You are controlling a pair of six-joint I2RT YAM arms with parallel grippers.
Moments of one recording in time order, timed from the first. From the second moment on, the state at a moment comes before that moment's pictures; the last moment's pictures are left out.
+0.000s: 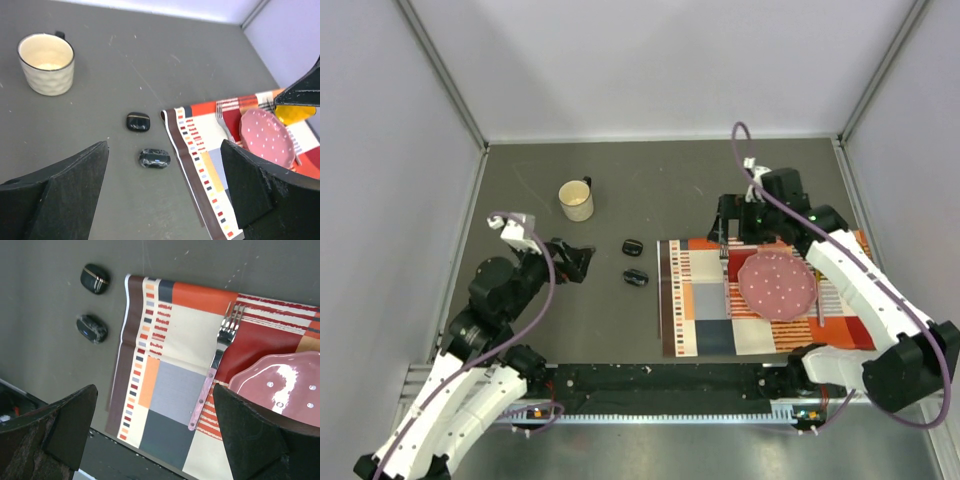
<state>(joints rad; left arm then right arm) -0.50 0.50 0.70 -0.36 -0.02 -0.40 0.45 1.23 1.14 -0.73 -0.16 0.33</state>
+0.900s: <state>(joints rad) -0.48 0.64 0.88 -0.54 -0.29 -0.41 0.36 0.82 0.68 -0.33 0.20 0.25</state>
